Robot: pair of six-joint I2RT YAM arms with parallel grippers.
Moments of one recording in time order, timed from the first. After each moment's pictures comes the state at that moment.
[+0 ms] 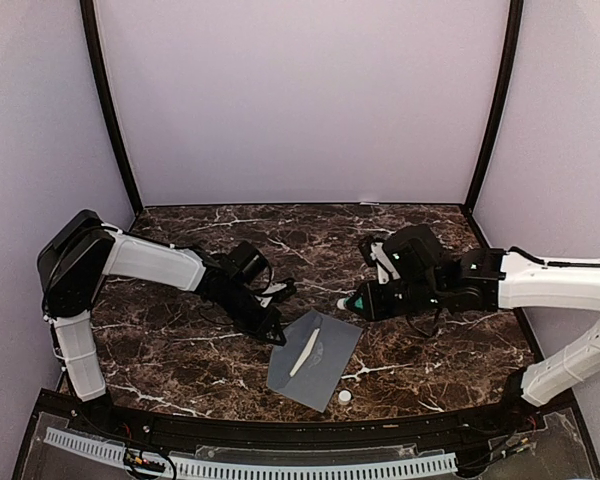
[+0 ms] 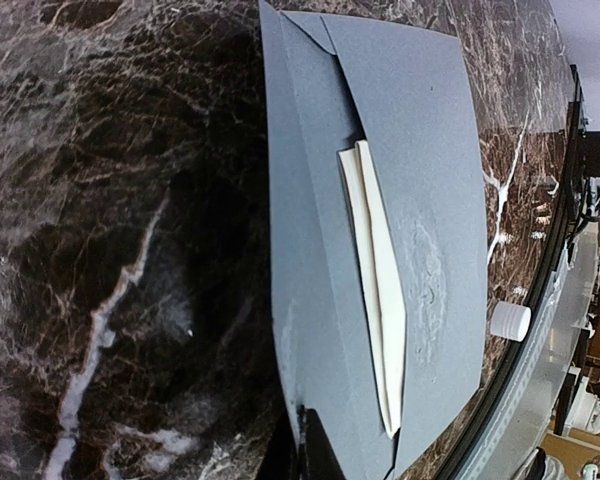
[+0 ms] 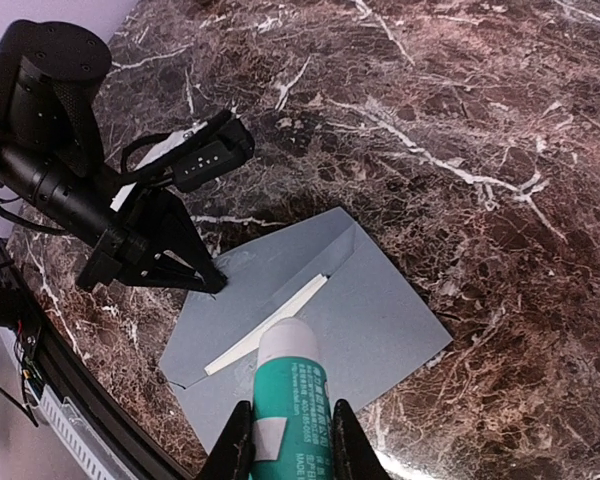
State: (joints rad) left arm -0.77 1.90 1.11 -0.39 0.56 -0.27; right arm 1.01 1.27 0.91 -0.39 0.09 0.61
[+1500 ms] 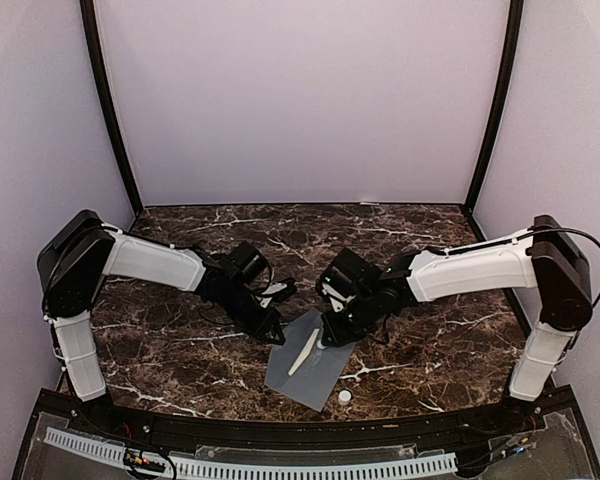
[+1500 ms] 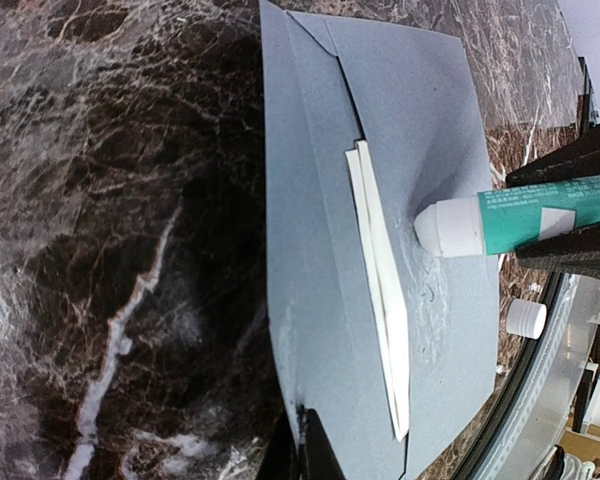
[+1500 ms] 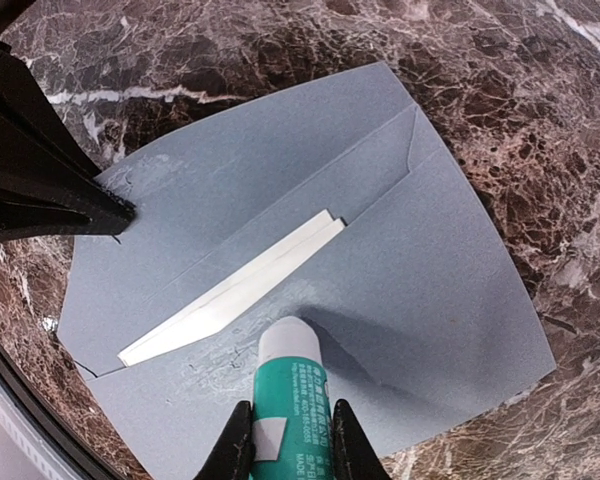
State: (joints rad) left arm -0.77 1.90 1.11 -0.39 0.53 -0.22; right arm 1.01 1.77 1.13 -0.51 -0.09 0.55
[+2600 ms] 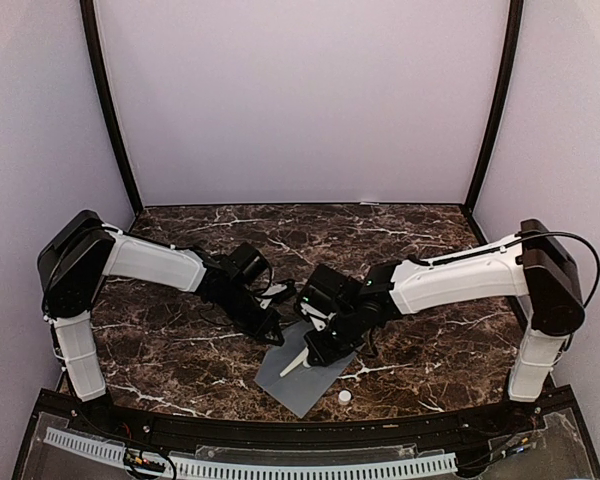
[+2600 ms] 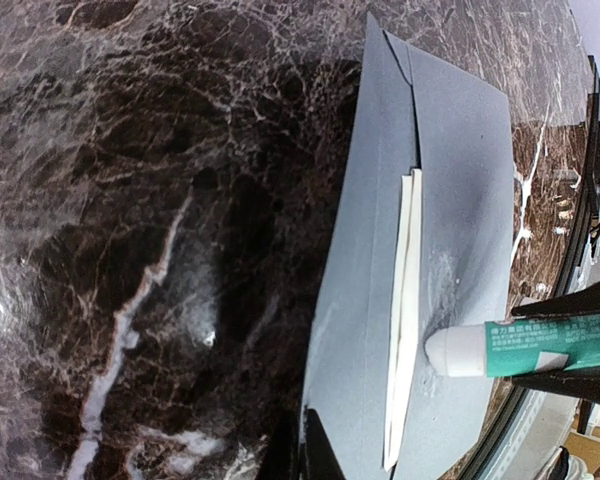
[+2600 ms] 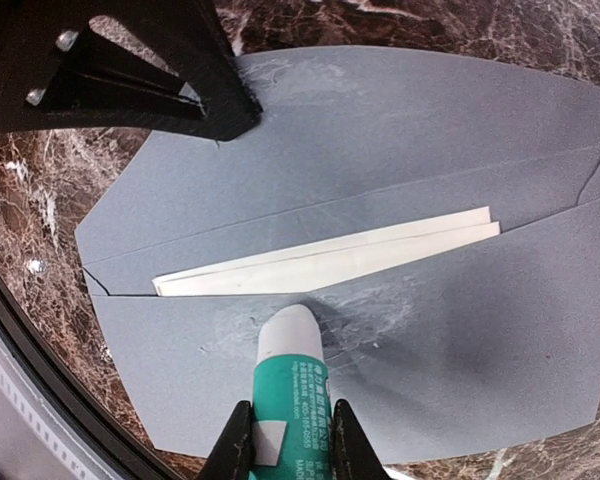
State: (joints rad) left arm -0.77 1.90 1.11 -0.39 0.51 -0.22; right arm 1.13 1.83 1.22 -0.59 -0.12 0.53
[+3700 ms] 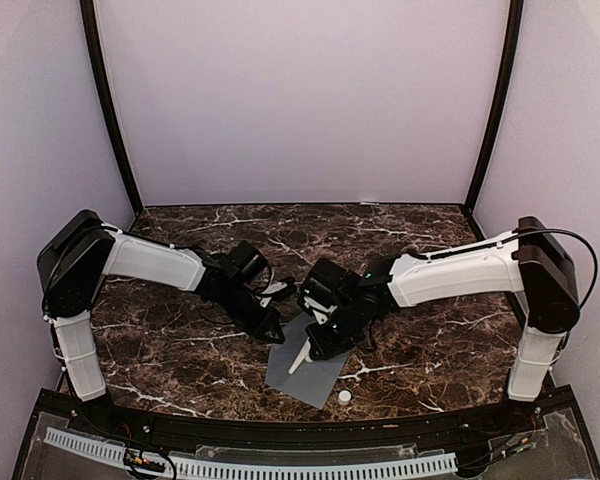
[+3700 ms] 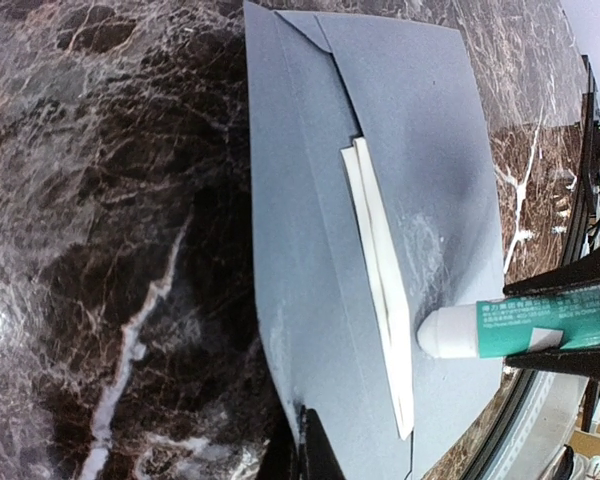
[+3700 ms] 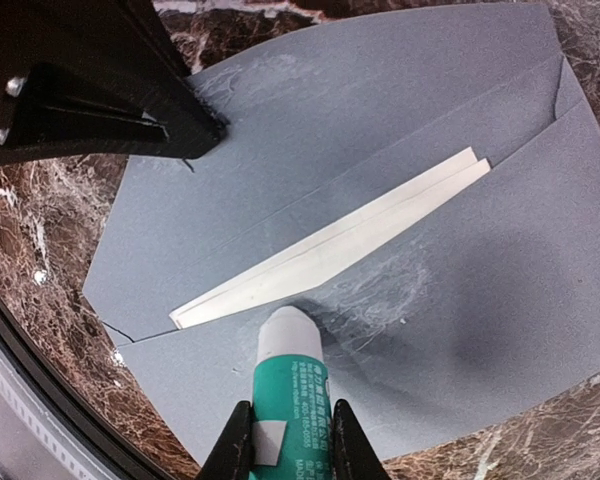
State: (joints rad) left arm -0.77 1.90 1.11 -0.38 0.52 -0.20; right arm 1.09 1.85 1.25 -0.62 -0.11 0.55
